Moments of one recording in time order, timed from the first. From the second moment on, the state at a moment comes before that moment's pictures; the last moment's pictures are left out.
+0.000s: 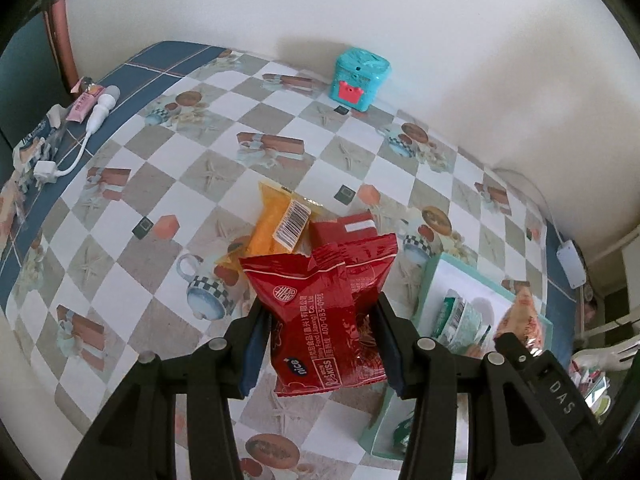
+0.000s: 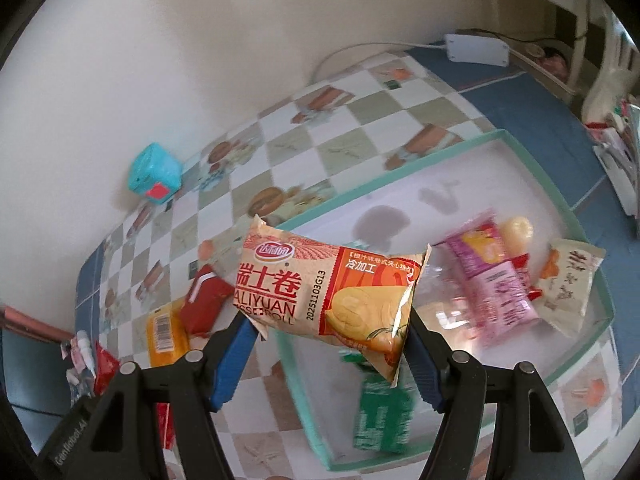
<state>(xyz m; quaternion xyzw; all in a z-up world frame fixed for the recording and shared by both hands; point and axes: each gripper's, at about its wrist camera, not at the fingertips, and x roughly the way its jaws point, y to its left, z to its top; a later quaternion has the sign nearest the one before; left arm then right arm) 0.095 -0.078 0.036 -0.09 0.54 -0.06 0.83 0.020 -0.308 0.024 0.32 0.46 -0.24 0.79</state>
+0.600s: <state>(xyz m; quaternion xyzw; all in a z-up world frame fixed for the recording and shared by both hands) 0.068 -0.162 0.032 -0.02 0.54 -0.12 0.84 -0.030 -0.402 0.021 0.34 0.43 -0.32 0.77</state>
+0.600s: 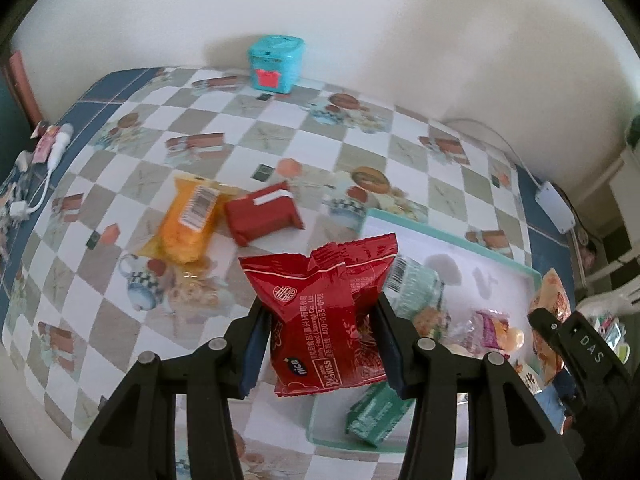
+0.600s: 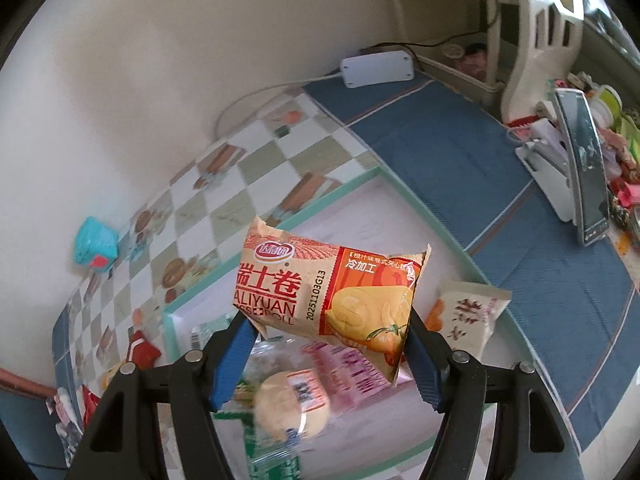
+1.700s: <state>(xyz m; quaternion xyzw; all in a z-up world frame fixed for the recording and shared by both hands) 0.081 -0.214 -0.022 0.01 0.59 -0.19 0.78 0.005 -0.416 -0.010 0.29 0.43 -0.32 0.79</state>
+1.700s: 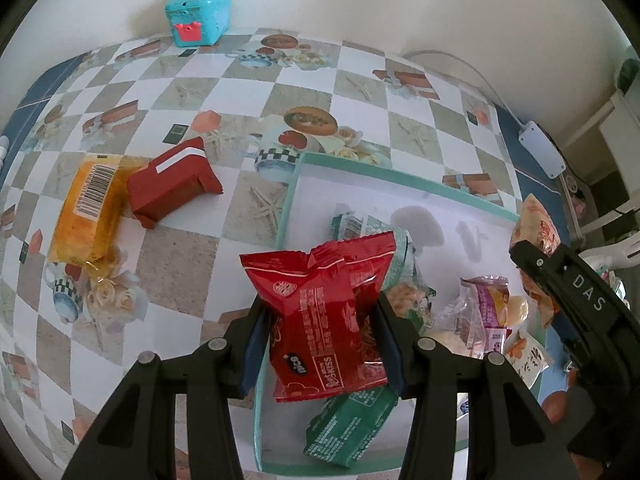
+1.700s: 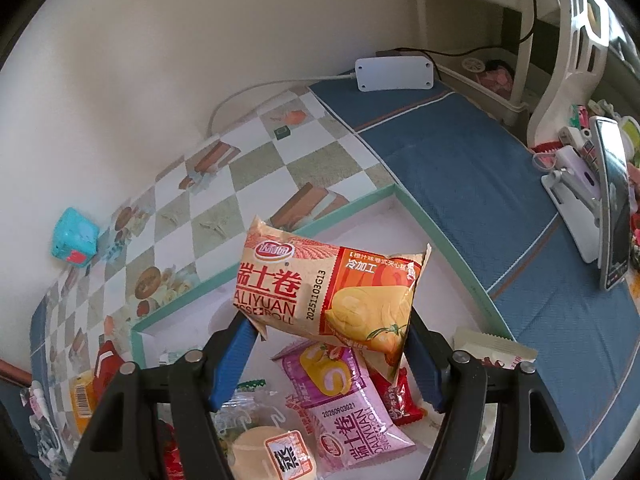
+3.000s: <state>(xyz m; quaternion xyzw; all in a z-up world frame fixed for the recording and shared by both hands) 0.083 -0.221 -0.035 0.00 0.61 -0.21 0.76 -0.006 -0.423 -0.007 0.30 0.47 -0.35 0.75</state>
